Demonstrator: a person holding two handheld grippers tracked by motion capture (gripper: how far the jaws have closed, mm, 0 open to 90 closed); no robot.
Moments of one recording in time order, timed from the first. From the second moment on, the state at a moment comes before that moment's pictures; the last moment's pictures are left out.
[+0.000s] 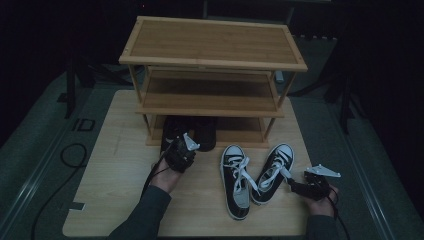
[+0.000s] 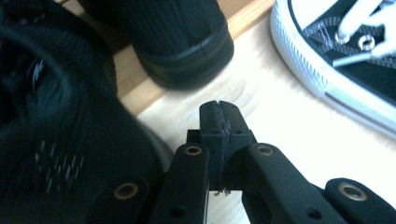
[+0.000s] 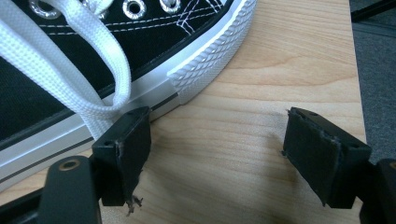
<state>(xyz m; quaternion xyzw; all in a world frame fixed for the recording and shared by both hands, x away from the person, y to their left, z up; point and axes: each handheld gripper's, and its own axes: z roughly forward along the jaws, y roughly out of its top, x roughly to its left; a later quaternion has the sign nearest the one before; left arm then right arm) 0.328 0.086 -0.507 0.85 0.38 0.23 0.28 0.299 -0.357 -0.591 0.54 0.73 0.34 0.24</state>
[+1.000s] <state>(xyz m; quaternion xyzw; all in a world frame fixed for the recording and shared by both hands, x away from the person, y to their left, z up) 0.312 0.150 -0.556 0.84 0.46 0.19 0.21 0.299 -0.357 -0.591 0.54 0.73 0.34 0.24</state>
